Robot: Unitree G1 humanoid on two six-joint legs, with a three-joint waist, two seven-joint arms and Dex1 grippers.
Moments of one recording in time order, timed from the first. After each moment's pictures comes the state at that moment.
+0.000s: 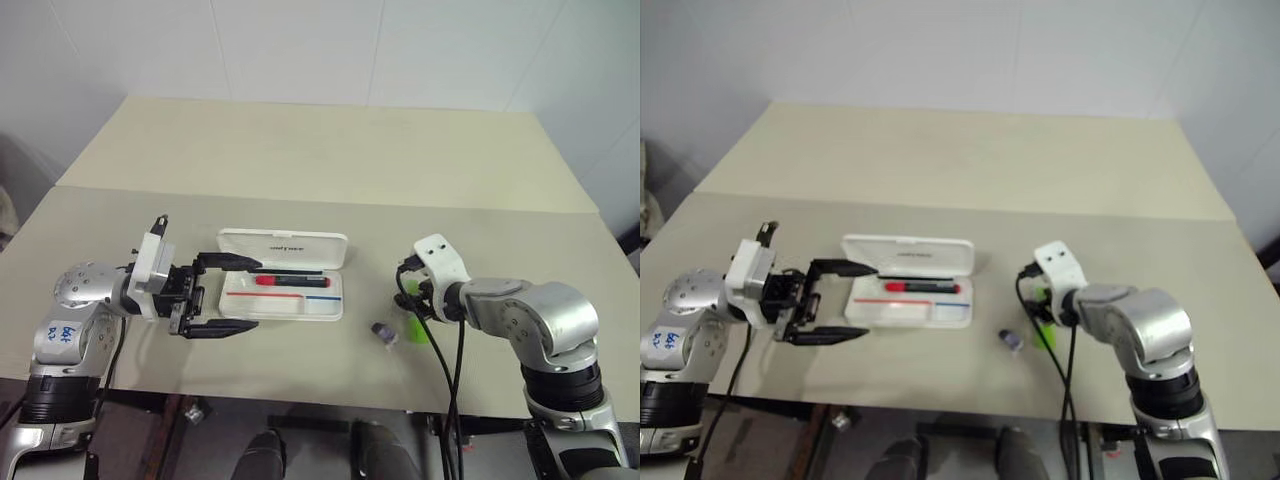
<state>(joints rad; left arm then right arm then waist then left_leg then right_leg) -0.35 0.73 0.16 -0.03 -0.62 0.17 -1.41 -0.58 -0.49 0.04 -0.44 0.41 1.61 0.22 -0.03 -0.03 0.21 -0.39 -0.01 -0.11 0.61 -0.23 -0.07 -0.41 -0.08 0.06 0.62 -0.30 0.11</state>
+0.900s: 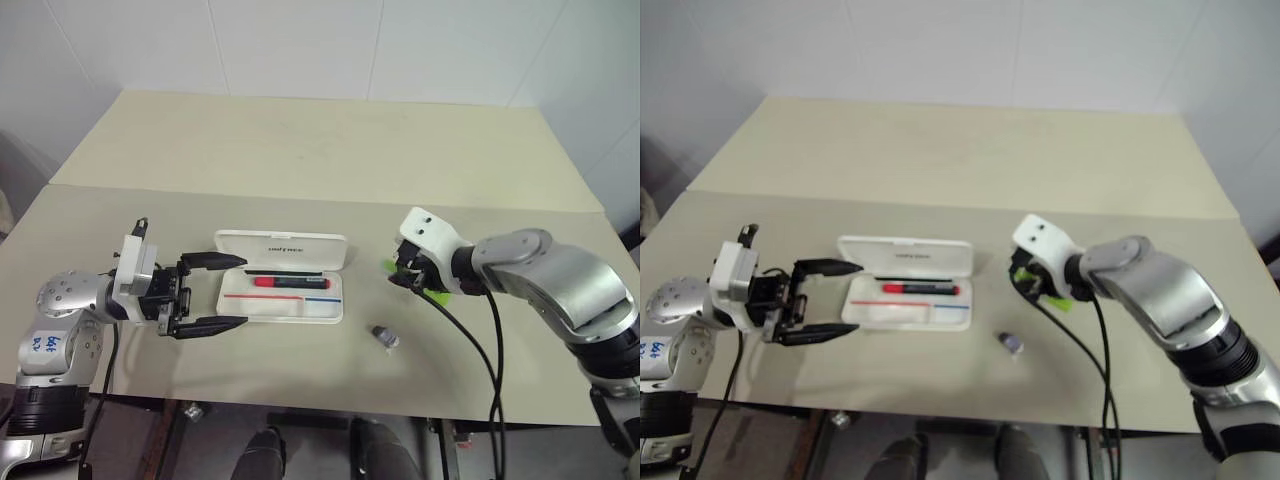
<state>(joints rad) -0.30 0.73 0.24 -0.03 -0.63 0.16 -1.39 -0.84 -0.86 0.37 -0.42 0.44 1.27 0.72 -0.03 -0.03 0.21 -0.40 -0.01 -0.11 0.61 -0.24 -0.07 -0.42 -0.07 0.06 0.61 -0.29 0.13</state>
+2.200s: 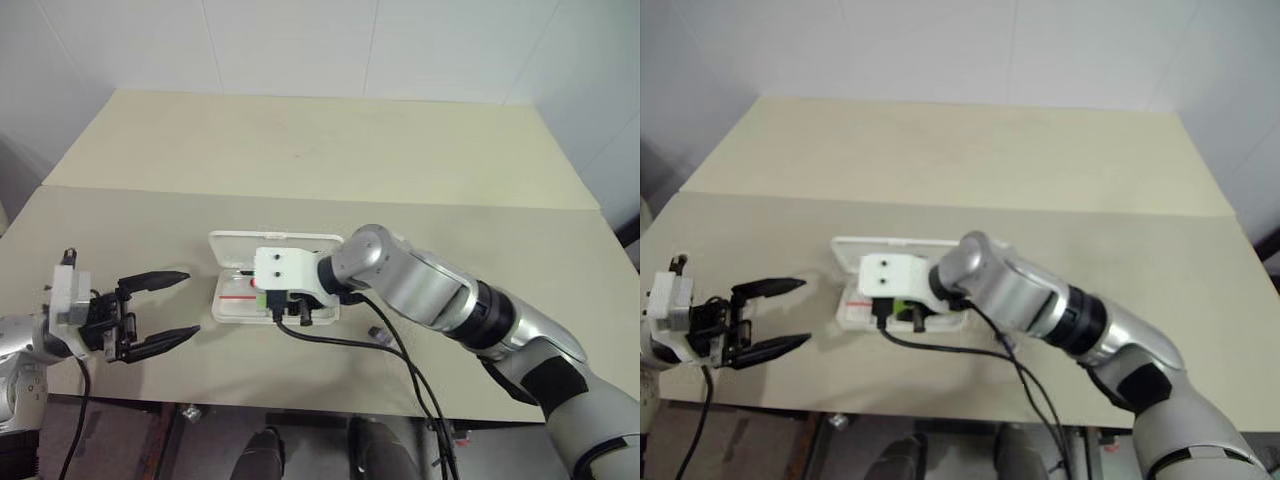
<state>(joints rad) -0.06 0.77 0.48 0.01 -0.68 0.12 -1.42 -1.14 -0.37 0.79 -0.25 0.17 1.08 0.89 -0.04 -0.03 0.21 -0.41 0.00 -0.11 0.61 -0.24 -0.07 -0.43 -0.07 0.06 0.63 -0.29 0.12</state>
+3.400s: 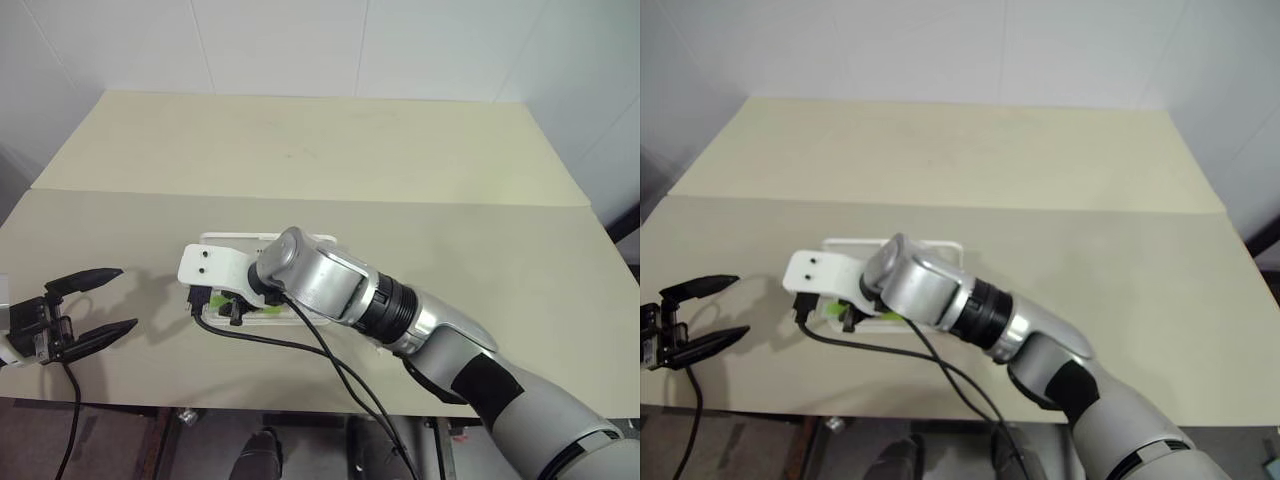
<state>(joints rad) -0.06 0.88 0.59 0.32 -0.70 0.00 -1.50 -1.25 0.02 0.79 0.15 0.10 1.11 0.78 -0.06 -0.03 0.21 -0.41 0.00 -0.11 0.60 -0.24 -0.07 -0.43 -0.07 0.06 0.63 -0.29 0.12</state>
